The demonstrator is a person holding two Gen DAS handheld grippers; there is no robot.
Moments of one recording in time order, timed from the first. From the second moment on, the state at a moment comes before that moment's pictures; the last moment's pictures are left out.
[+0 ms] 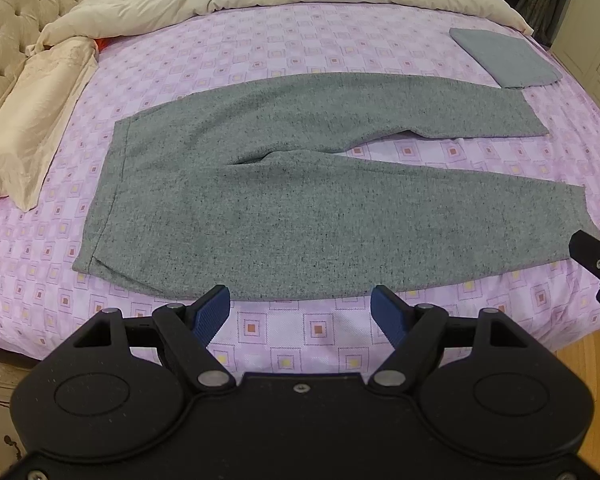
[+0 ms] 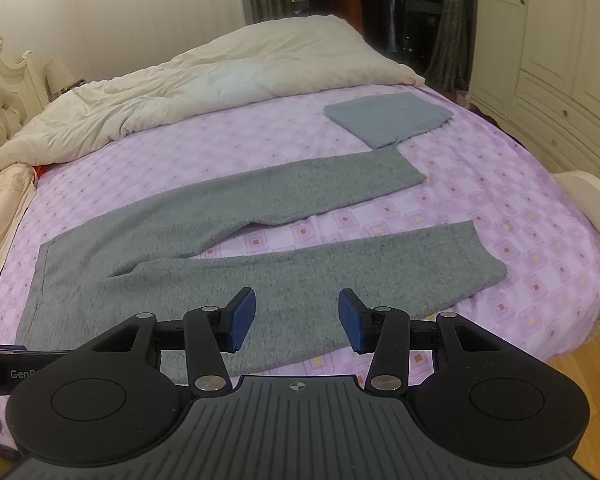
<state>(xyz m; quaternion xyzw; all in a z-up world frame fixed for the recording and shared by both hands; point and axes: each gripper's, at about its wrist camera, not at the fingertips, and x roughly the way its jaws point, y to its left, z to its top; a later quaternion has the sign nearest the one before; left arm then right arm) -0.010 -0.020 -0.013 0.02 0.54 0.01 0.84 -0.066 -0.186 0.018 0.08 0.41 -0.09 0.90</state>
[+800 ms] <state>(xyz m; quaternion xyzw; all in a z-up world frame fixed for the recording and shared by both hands) -0.005 -0.039 -0.022 0.06 0.55 0.00 0.83 -0.063 -0.199 0.012 0.10 0.42 -0.09 0.90</state>
